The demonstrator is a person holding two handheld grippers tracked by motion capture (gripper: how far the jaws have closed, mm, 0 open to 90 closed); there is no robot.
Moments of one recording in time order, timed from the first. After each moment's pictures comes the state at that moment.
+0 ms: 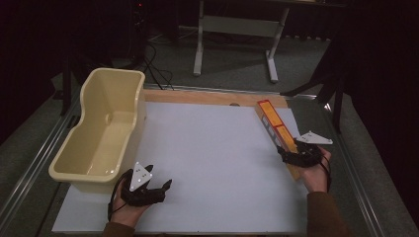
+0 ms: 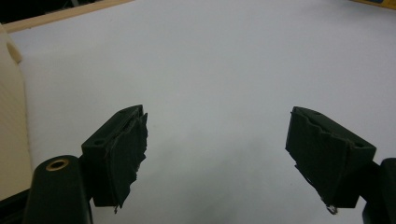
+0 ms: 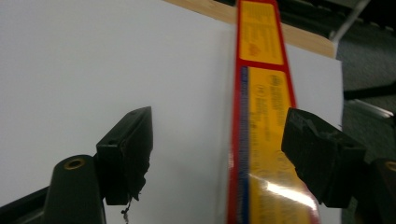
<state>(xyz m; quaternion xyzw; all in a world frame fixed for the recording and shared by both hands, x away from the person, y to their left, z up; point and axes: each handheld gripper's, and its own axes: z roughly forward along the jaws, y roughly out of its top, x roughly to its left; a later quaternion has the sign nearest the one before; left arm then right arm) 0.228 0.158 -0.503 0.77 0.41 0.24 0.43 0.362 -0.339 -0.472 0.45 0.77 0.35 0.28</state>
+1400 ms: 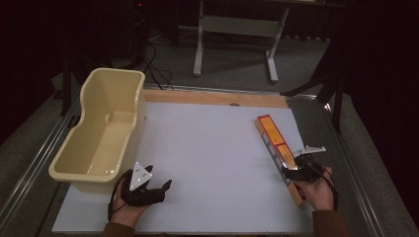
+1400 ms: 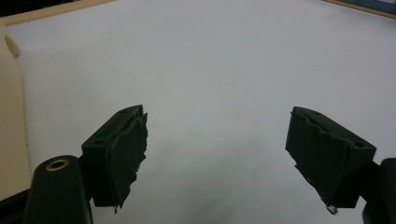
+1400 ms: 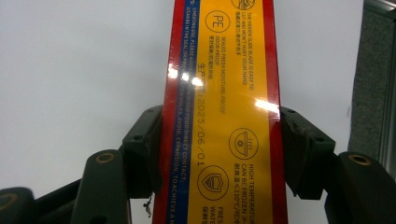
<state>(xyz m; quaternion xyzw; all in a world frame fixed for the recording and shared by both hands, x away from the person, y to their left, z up) 0.228 0.159 -0.504 0.77 0.42 0.23 0.42 0.324 -0.335 -0.487 0.53 0.79 0.21 0.20</state>
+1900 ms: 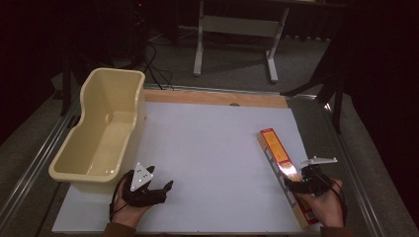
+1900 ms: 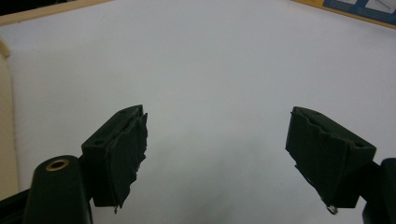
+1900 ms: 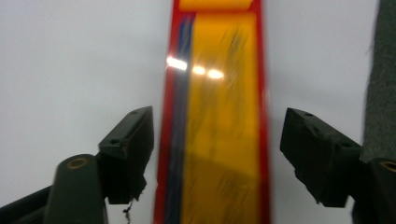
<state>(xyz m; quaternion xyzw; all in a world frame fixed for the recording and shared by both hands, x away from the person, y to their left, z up) 0.228 0.156 -0.504 0.77 0.42 0.23 0.43 0.287 -0.341 -0.473 0.55 0.79 0.23 0.16</state>
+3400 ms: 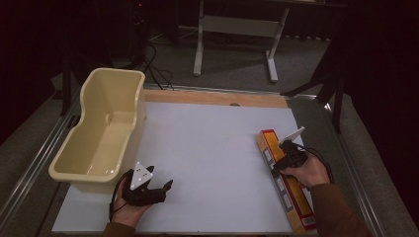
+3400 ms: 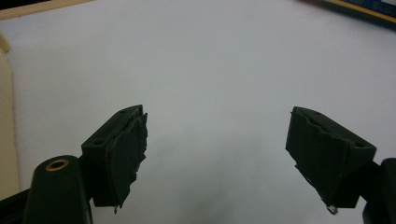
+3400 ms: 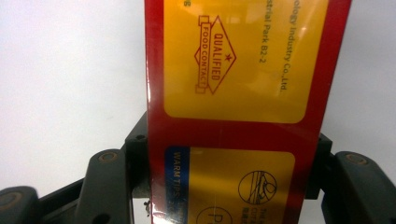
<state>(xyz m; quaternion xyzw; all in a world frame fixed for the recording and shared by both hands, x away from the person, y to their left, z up) 0.230 0.157 -0.506 0.77 0.42 0.22 0.43 0.380 -0.303 -0.478 0.60 0.80 0.06 -0.04</state>
